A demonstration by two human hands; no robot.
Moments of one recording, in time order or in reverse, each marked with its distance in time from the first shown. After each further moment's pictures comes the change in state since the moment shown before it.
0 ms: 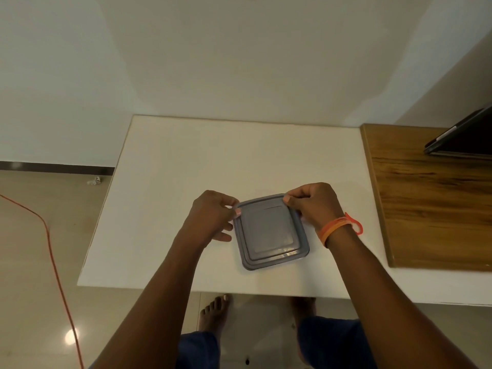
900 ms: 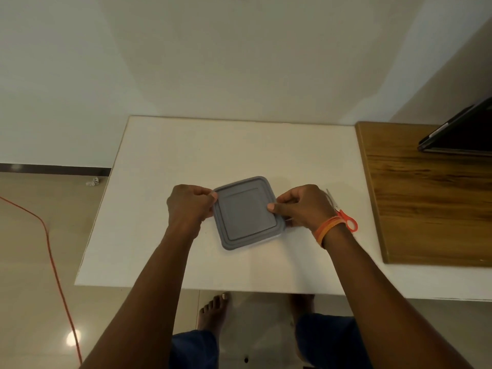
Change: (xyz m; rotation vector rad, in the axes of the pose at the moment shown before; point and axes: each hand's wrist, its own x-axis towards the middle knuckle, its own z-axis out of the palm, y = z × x) left_hand 0.016 -0.009 -0.009 -0.190 0.375 0.019; right_hand -0.016 -0.012 -0.003 0.116 -0.177 0.104
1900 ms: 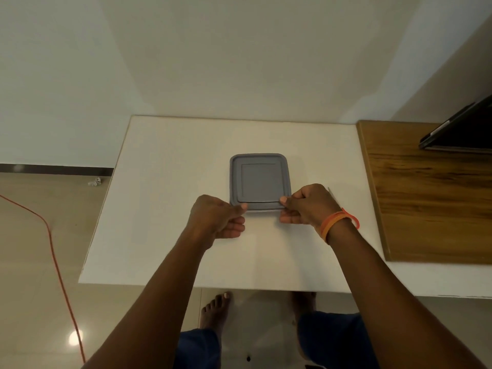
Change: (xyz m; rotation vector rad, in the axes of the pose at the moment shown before) left_hand -0.026 0.006 0.016 -0.006 -0.365 -0.215; right_hand 0.005 0.001 -0.002 0.205 -0.006 0.168
